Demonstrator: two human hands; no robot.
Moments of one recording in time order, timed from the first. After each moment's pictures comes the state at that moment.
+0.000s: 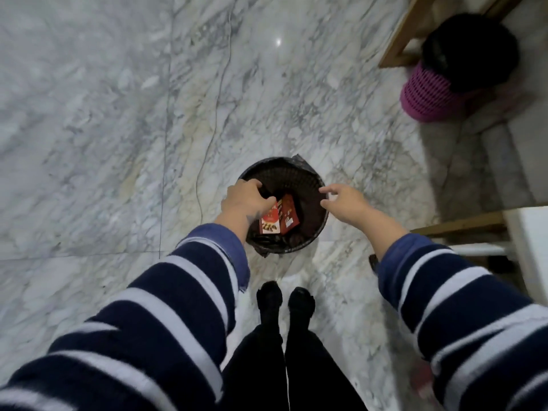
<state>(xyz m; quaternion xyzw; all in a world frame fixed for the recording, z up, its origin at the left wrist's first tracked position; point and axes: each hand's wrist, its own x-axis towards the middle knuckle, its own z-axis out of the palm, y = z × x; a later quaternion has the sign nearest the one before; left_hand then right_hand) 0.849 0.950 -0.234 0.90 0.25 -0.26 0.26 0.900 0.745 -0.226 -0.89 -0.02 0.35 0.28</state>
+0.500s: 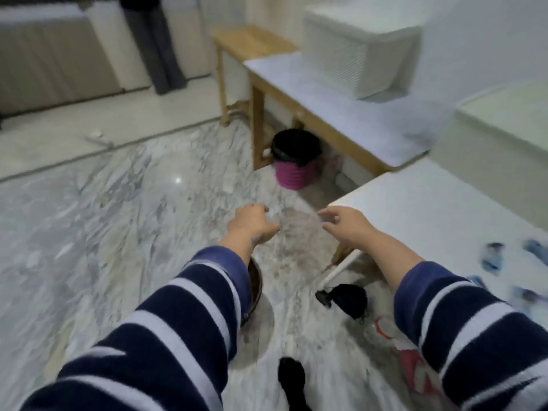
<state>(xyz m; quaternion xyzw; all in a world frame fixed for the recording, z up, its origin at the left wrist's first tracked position) 0.828 0.800 -0.034 0.96 -0.09 -0.19 0.19 0.756 0.603 -0.004 -0.94 0.12 0.13 0.31</state>
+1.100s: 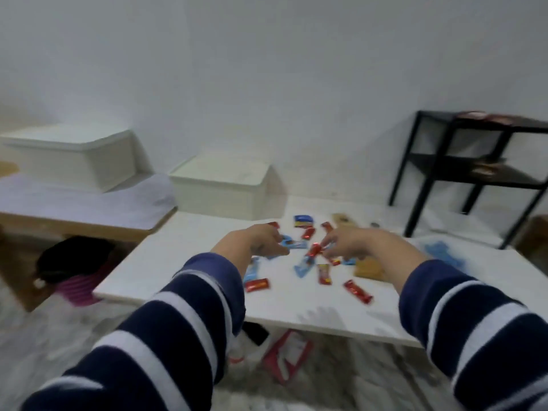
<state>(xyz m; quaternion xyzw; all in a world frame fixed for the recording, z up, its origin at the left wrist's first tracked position) 0.500 0.470 0.135 0.78 -0.59 -0.21 0.04 0.322 0.386 0.154 -0.87 0.44 0.13 0.17</state>
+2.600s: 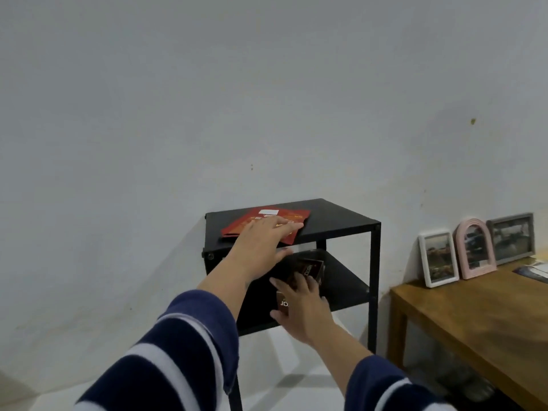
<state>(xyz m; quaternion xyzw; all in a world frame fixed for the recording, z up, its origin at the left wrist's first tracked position) 0.115 -0.154 0.256 0.48 -0.83 0.18 0.22 -0.007 -0.133 0.148 -0.78 0.60 -0.18 0.04</state>
